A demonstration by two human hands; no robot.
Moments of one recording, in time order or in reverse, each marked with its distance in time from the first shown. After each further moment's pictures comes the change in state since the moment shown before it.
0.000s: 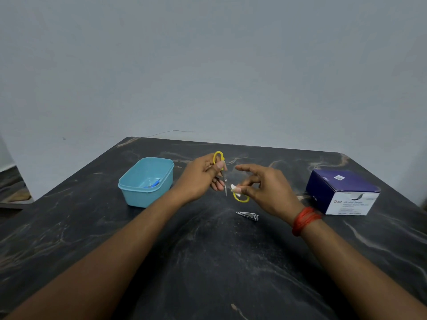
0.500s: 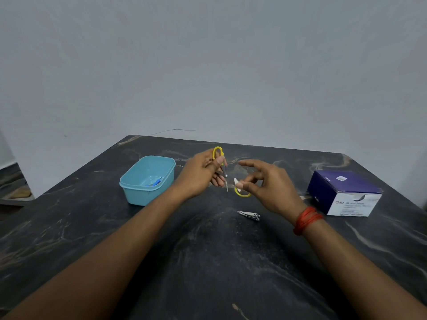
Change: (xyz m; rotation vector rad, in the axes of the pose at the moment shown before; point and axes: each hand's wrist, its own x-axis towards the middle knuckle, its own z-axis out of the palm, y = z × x) left_hand 0.003 0.005 -0.004 0.010 0.047 -0.008; right_hand 0.001 0.001 -0.001 0.036 0.053 -0.011
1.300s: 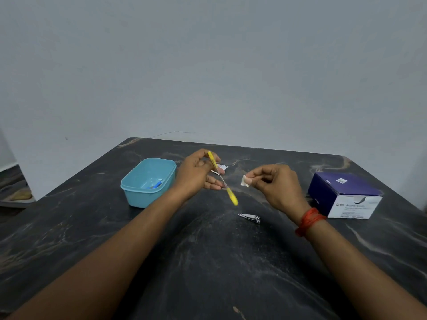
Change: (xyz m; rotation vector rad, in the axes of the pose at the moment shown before) left_hand -0.006 0.006 -0.001 -0.275 0.100 -0.188; right_hand 0.004 0.008 -0.003 0.135 0.127 0.149
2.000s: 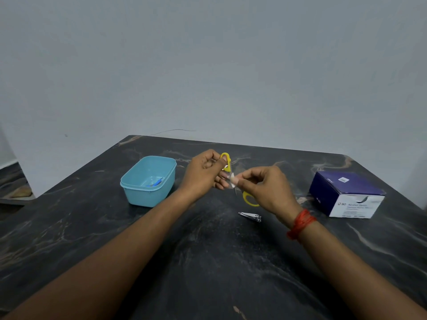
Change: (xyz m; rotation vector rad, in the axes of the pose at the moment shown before) left_hand -0.004 -0.001 0.015 0.042 0.008 0.074; right_hand -0.008 -0.016 0.017 0.040 -0.044 0.005
